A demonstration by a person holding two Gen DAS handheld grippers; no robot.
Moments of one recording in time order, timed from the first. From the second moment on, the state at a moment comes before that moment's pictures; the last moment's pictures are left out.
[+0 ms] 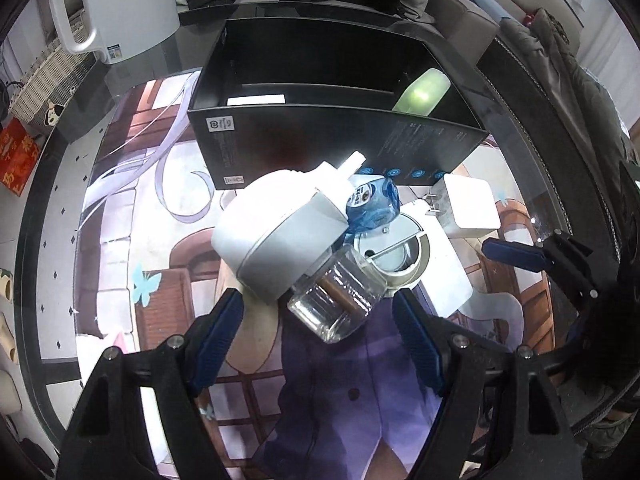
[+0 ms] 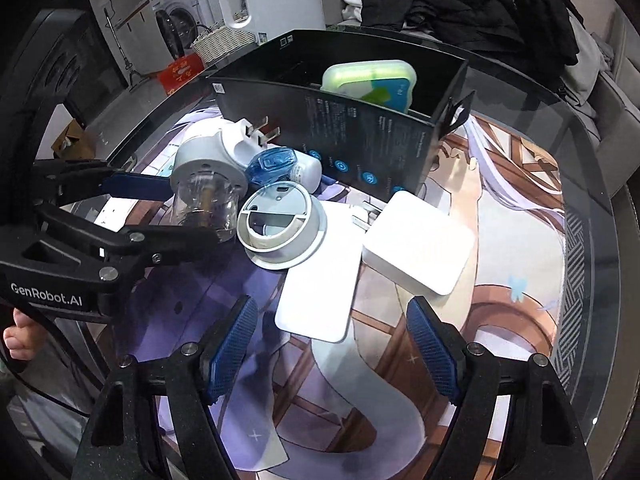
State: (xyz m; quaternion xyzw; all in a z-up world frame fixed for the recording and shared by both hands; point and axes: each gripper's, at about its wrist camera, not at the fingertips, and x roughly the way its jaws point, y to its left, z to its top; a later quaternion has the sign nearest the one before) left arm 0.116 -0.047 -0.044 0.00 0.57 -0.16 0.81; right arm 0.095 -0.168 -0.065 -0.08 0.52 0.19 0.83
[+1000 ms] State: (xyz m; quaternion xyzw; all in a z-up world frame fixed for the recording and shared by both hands) left arm 0.111 -0.013 -0.045 0.05 0.57 -0.13 0.81; right arm 0.098 -0.146 -0.073 -0.12 0.52 0.17 0.83
